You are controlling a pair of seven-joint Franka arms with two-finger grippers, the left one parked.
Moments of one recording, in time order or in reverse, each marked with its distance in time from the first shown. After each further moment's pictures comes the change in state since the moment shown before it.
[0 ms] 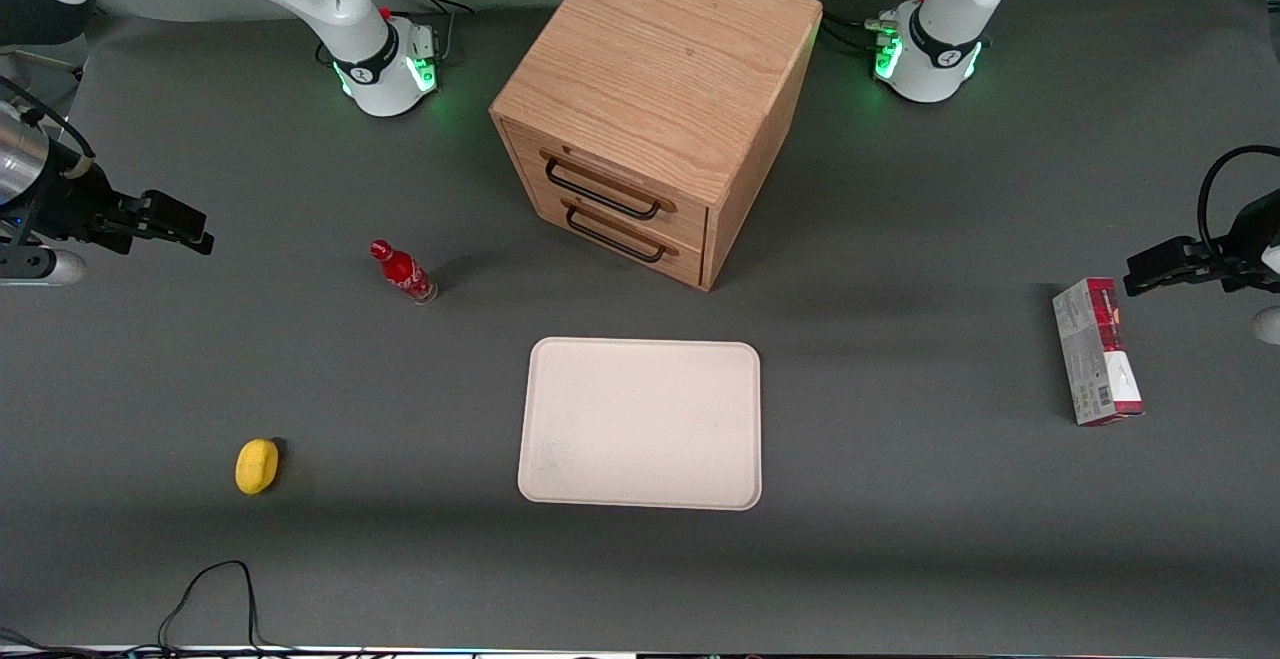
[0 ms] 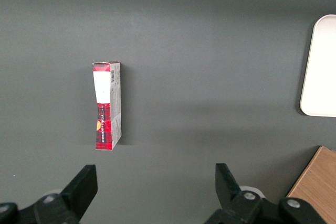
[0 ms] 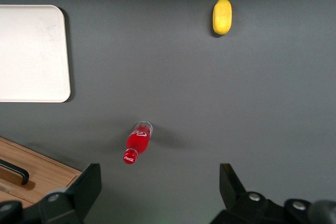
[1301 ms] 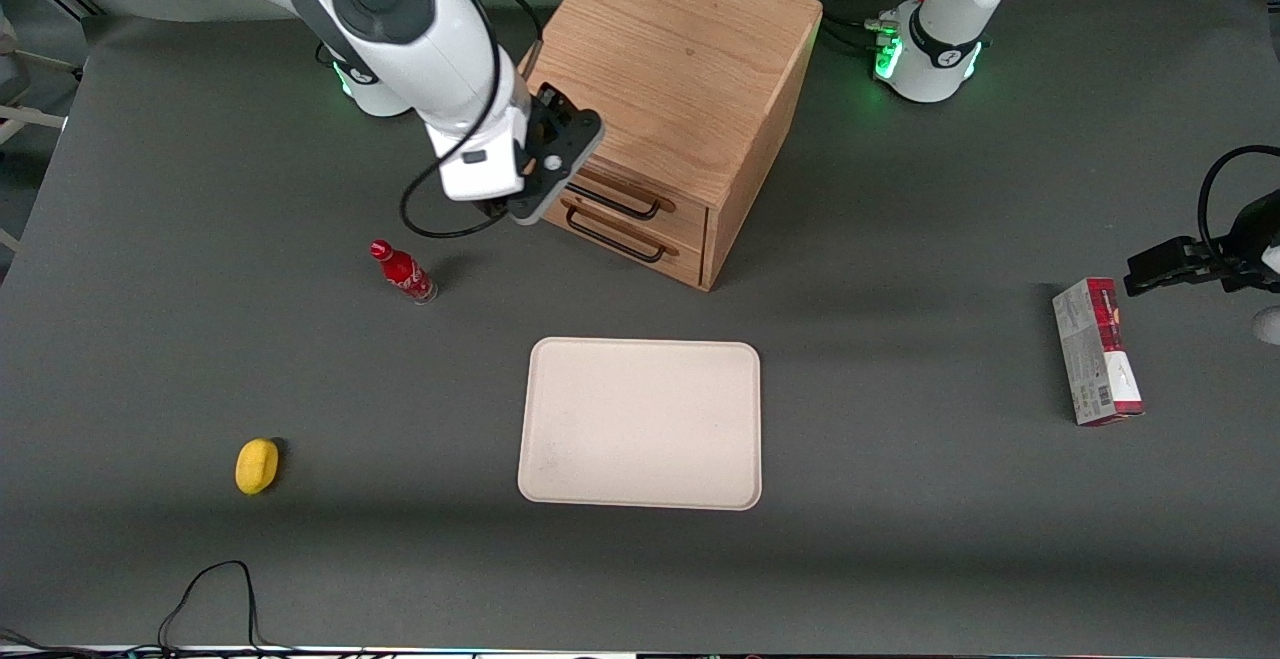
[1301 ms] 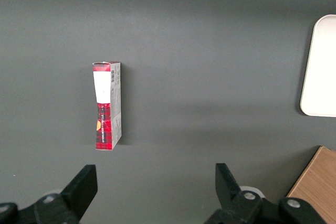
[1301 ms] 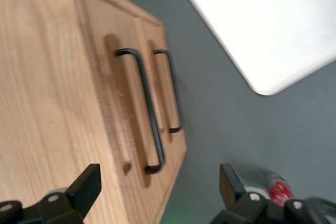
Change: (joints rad) arm 0.046 0.262 0.656 0.130 0.101 0.019 -0.293
